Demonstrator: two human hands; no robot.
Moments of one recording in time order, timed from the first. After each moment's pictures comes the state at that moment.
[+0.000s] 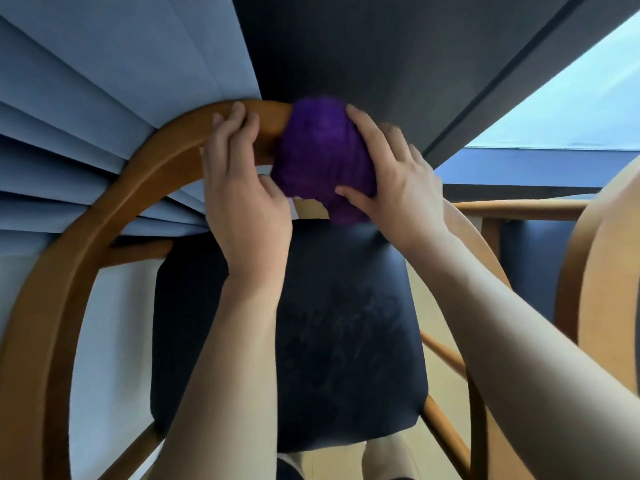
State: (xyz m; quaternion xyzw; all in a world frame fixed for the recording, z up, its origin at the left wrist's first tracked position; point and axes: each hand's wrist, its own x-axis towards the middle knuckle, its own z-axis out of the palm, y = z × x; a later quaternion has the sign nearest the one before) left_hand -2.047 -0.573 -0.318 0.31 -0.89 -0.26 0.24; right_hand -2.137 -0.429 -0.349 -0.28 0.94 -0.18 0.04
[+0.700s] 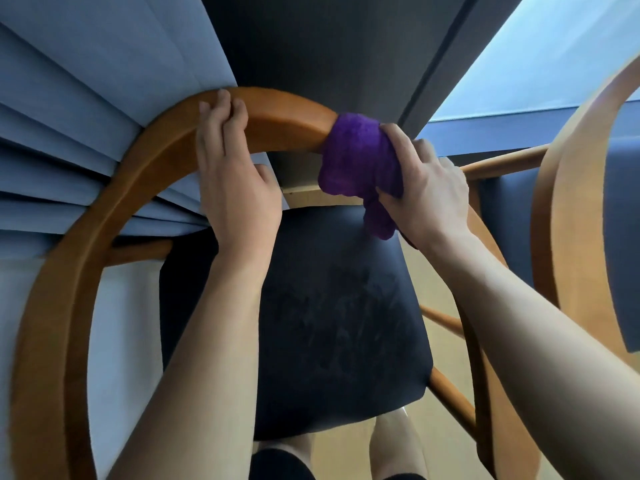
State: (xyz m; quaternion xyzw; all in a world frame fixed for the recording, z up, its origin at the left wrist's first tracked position) left_hand -2.034 -0.569 -0.318 0.25 -0.93 -0.22 0.16; right_hand -2.102 -0.367 -0.344 -0.15 0.98 -0.10 0.07
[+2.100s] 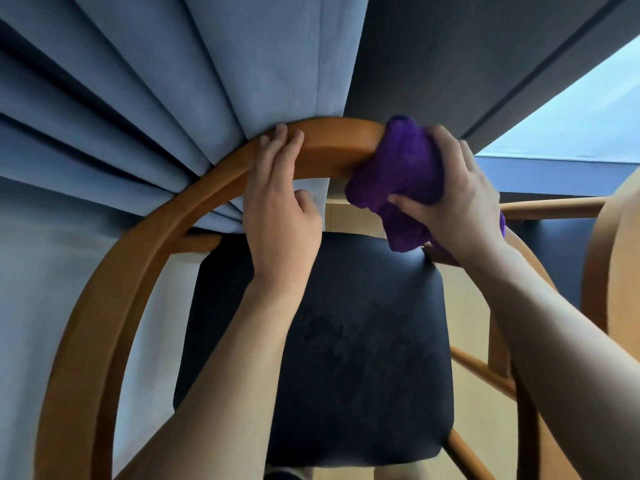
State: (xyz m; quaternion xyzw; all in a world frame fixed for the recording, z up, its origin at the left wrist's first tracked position) left_hand -2.004 -0.594 -0.316 0.27 -0.88 -0.33 0.19; right_hand -2.116 -0.408 -0.337 -0.23 0.94 -0.26 0.05
